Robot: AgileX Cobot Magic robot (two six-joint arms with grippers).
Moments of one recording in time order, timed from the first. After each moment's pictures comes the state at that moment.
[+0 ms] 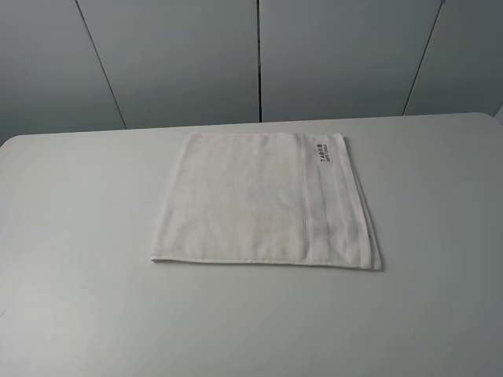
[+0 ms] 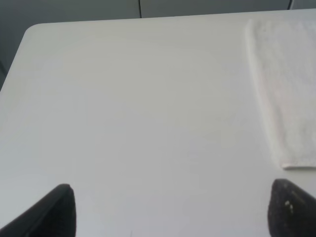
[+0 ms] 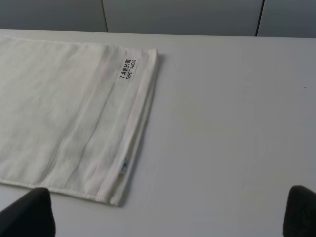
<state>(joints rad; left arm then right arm) -0.05 0.00 -0.51 0.07 1.09 -0.06 0.07 0.00 -0.51 0.07 1.10 -0.04</state>
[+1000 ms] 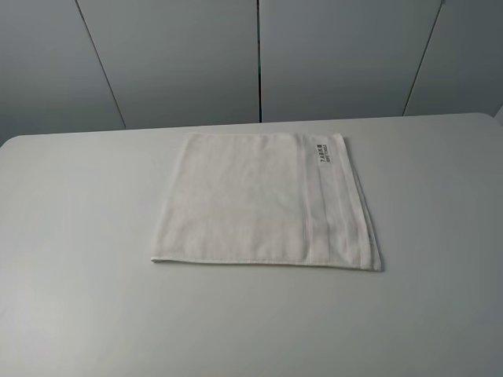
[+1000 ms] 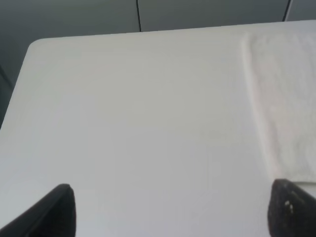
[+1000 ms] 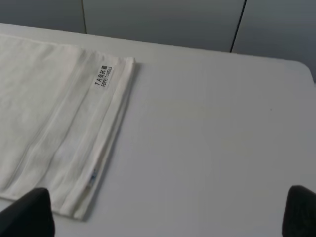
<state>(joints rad) -0.05 0.23 -0.68 0.07 1.08 -0.03 0.07 0.20 -0.63 0.01 1.05 -0.13</state>
